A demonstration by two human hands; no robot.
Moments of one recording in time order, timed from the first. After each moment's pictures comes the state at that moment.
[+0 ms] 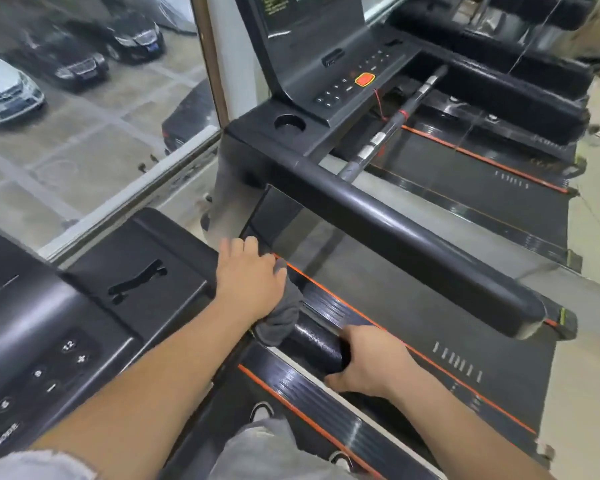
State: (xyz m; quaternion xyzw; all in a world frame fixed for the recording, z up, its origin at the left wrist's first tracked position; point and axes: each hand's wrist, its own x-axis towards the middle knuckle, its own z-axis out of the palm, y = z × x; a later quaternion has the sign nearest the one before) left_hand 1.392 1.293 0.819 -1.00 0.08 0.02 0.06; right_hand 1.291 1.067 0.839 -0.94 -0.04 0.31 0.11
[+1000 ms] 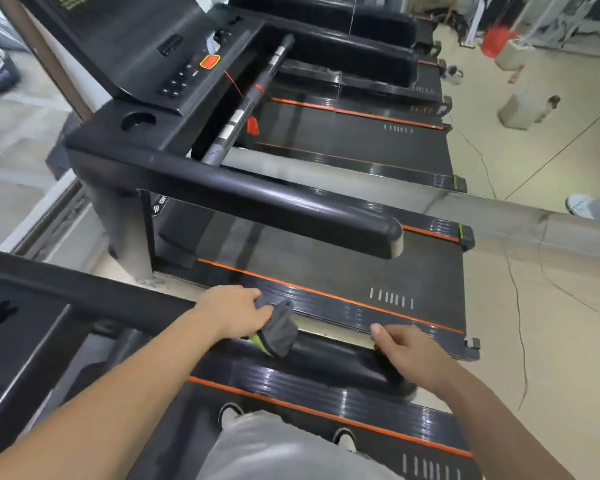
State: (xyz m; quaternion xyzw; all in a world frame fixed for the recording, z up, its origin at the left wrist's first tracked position) left_hand 1.325 1.141 0.833 -0.91 0.27 0.32 0.04; right_hand 1.134 0.875 0.834 -0.88 0.25 0.21 0.35
